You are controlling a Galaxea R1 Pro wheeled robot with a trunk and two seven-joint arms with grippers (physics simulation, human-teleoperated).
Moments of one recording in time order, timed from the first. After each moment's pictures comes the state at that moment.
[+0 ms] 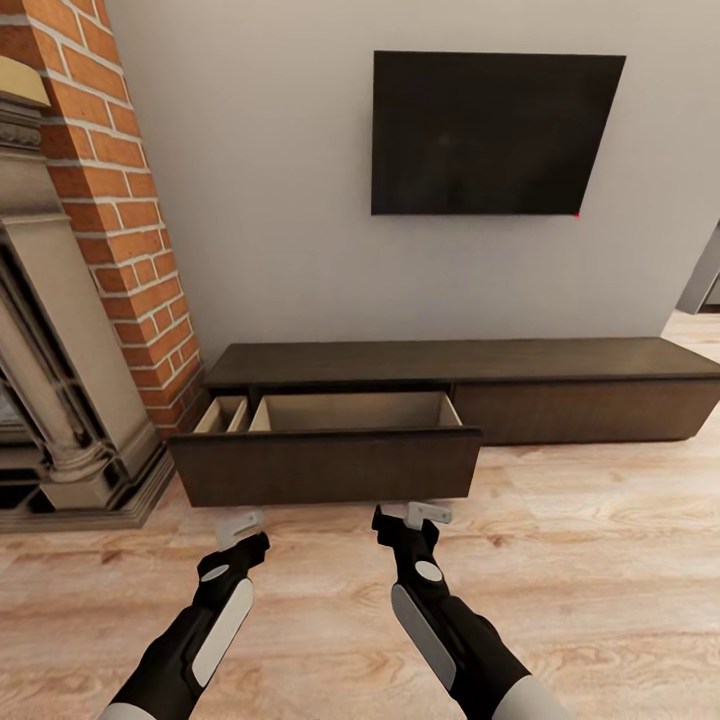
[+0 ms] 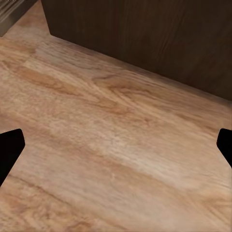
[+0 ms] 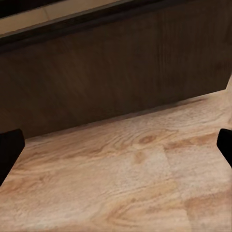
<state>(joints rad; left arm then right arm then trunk) -0.43 0.00 -0.22 -1.01 0.50 0.25 0.58 -0.51 0.13 0.52 -0.93 -0.51 0.04 -0.53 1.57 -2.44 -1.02</state>
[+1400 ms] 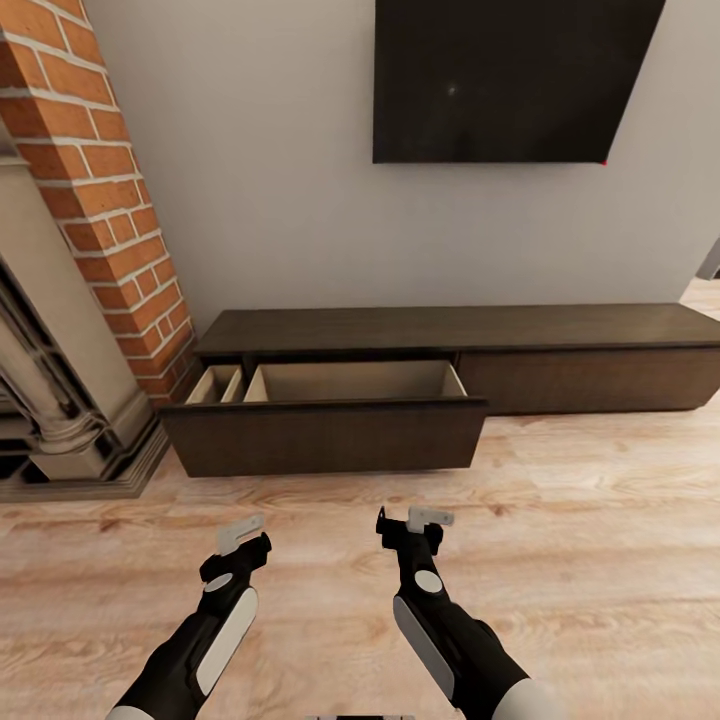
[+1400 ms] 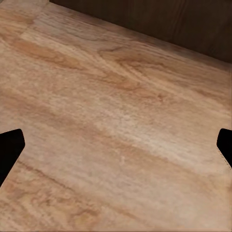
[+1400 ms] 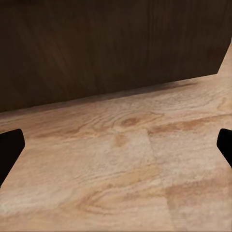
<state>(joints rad) -0.42 0.00 -0.25 -0.96 0.50 0.15 0.58 -0.51 0.13 0.53 -0.86 -0.40 -0.04 -0.52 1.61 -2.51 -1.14</state>
